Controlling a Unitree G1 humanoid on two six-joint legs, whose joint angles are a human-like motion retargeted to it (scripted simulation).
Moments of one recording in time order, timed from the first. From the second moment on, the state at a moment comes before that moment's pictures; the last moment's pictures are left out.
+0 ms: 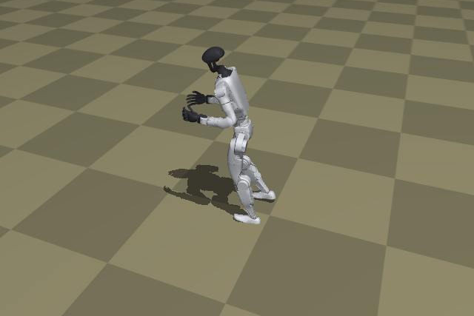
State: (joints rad) left arm 0.07 0.38 -0.15 -0.35 -0.11 -0.22 0.07; right arm -0.10 -0.25 0.32 -0.17 0.36 -0.26 -0.14; waist 0.01 -0.09 0.22; left_leg -0.11 -0.03 -0.02 0.20 -0.50 0.13; right_leg -0.25 -0.17 -0.16 0.75 -0.48 0.10
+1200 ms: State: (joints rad) left arm 0.31 0.43 -0.05 -0.37 -0.38 -0.18 0.13; right arm -0.14 -0.33 0.08 -0.47 0.61 -0.32 -0.26; waist 0.10 -0.16 0.20; left_leg -0.23 0.08 0.12 0.81 -0.47 0.10; right_leg -0.12 -0.18 -0.28 0.33 -0.28 0.11
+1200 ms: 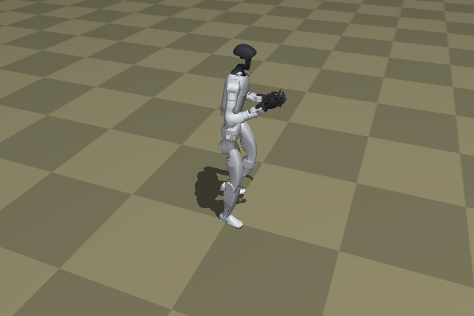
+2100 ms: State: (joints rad) left arm -0.21 0.36 -0.34 -0.47 -0.21 -0.18 -0.02; right arm 0.31 -0.45 0.18 -0.40 0.49 -0.13 0.15; waist -0.06 -0.16 0.07; left_leg -0.02 -0.11 0.06 0.48 -0.34 0.07; right_leg -0.17 -0.15 0.00 0.05 0.00 0.17
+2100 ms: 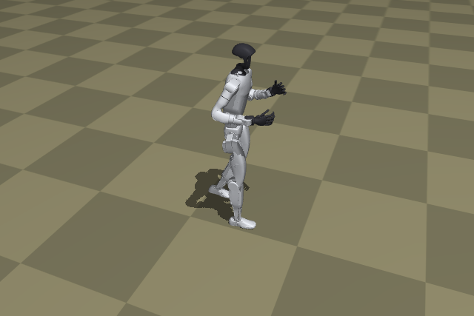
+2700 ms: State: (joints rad) left arm 0.32 0.36 -0.02 -0.40 -0.31 -0.15 -0.06; right arm -0.34 -0.38 0.41 -0.36 0.49 -0.16 0.04; waist 0.18 -0.10 0.29; left_leg -0.46 -0.02 0.20 1.06 -0.46 0.20; right_leg -0.09 -0.15 0.04 0.34 -0.38 0.03
